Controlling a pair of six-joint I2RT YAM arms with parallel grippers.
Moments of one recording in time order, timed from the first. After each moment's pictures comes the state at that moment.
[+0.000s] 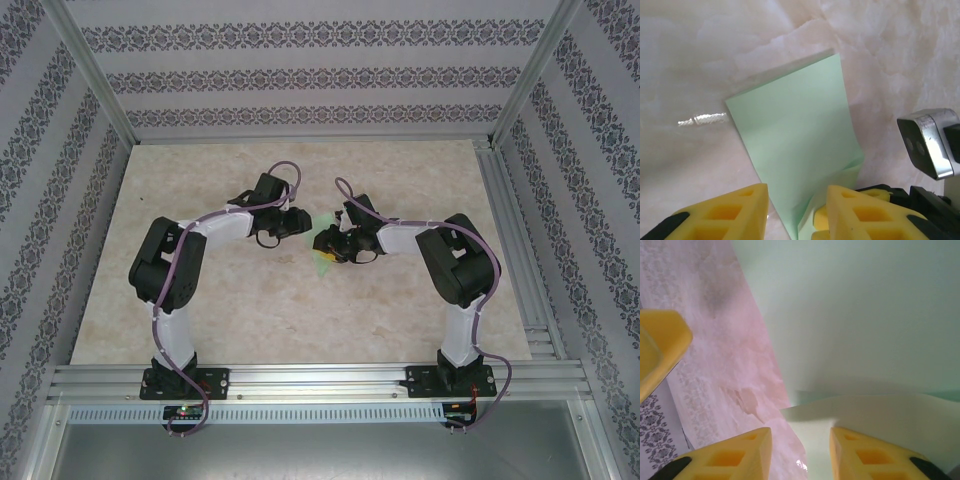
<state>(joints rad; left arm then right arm) -0.45 1.91 1.23 -0.25 0.39 -0.64 0.50 1.95 1.04 -0.04 -0.58 0.83</state>
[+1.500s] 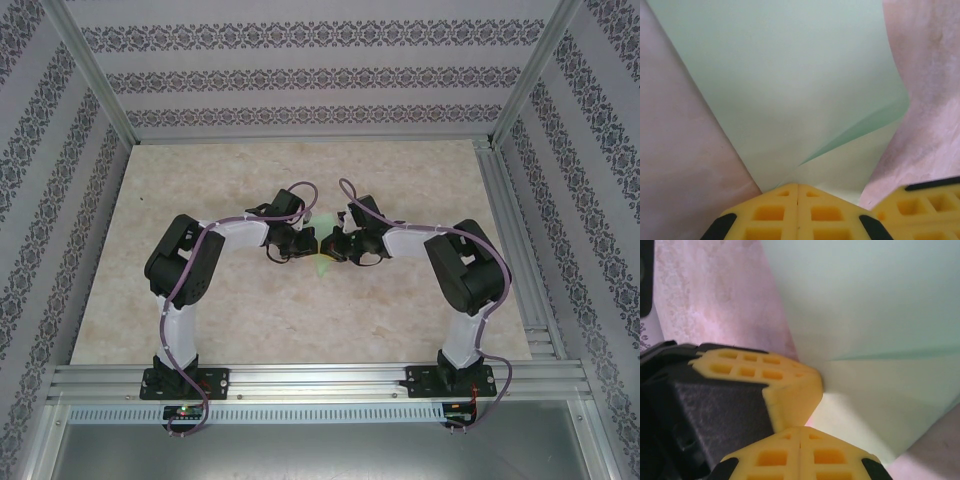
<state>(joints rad) -0.54 2.00 1.22 -0.30 0.44 -0.64 0.51 1.86 0.97 -0.03 -0.61 0.80</state>
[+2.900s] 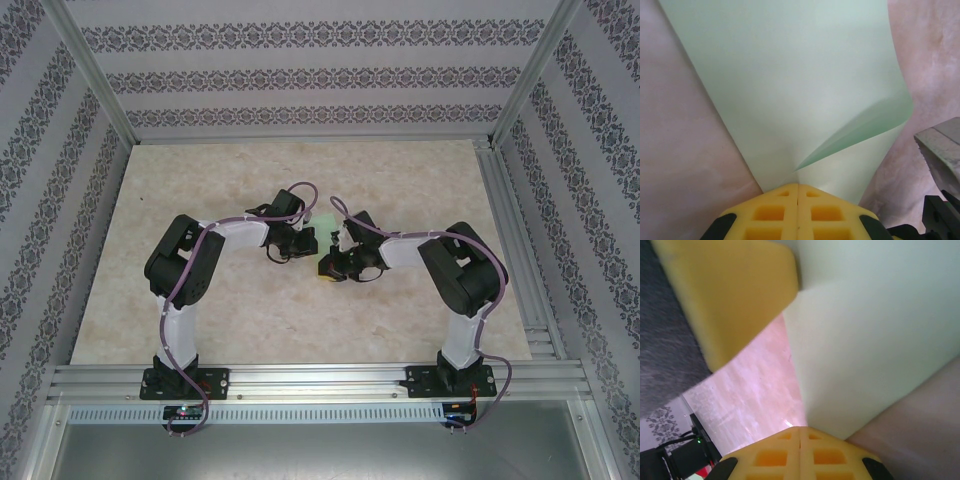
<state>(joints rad) -0.54 2.00 1.21 -0.29 0.44 -0.64 0.56 1.88 0.89 -0.05 -0.69 0.74</state>
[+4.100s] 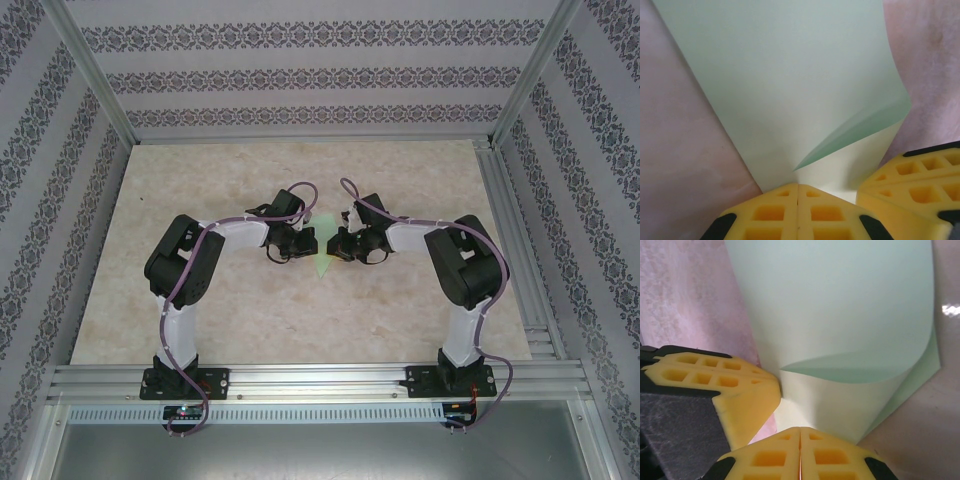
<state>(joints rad) -0.54 2.00 1.21 -0.29 0.44 -0.64 0.45 1.92 1.01 -0.12 -0.62 0.65</state>
